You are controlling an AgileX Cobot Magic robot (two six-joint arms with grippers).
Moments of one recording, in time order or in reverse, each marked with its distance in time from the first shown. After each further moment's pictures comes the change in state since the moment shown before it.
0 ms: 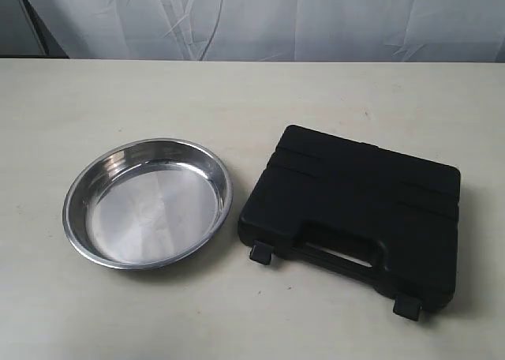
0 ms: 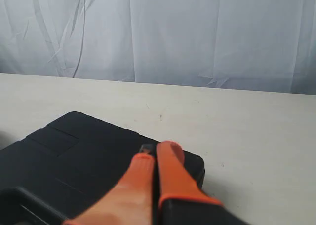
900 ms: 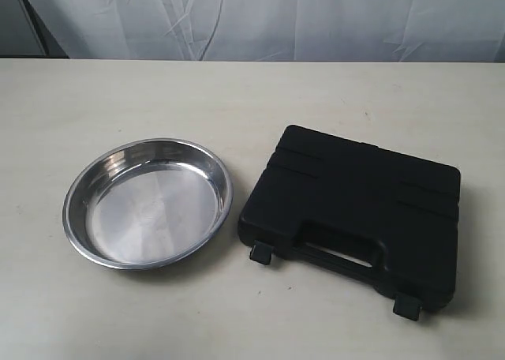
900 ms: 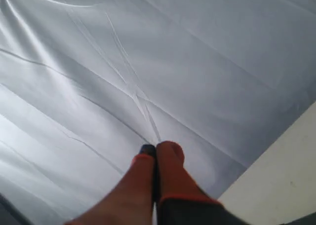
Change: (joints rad) left arm 0.000 0.000 0.000 0.000 0.000 0.000; right arm 0.000 0.000 0.000 0.722 -0.408 0.226
